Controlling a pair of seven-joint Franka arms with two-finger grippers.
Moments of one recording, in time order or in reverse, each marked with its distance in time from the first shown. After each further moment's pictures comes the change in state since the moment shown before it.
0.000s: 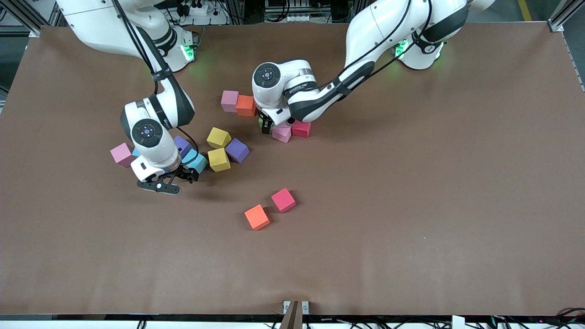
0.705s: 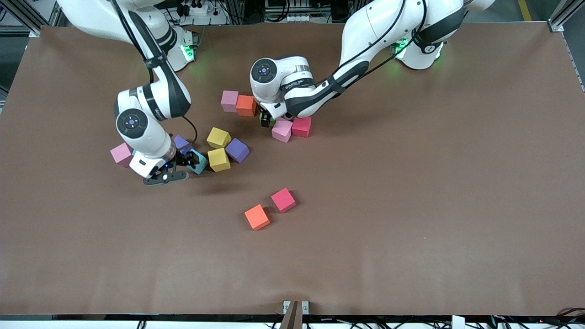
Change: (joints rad) left arm -0.004 0.008 -0.018 -0.028 0.021 0.002 -0.023; right arm -0.001 -0.122 0.002 -0.104 0.147 -0.032 -0.574
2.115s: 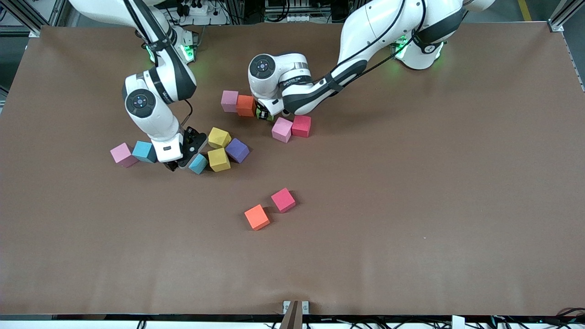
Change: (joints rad) left arm 0.005 0.007 -0.033 0.001 0.012 0.011 -0.048; right arm -0.024 -0.067 0.073 -0.135 0.007 0.117 -0.670
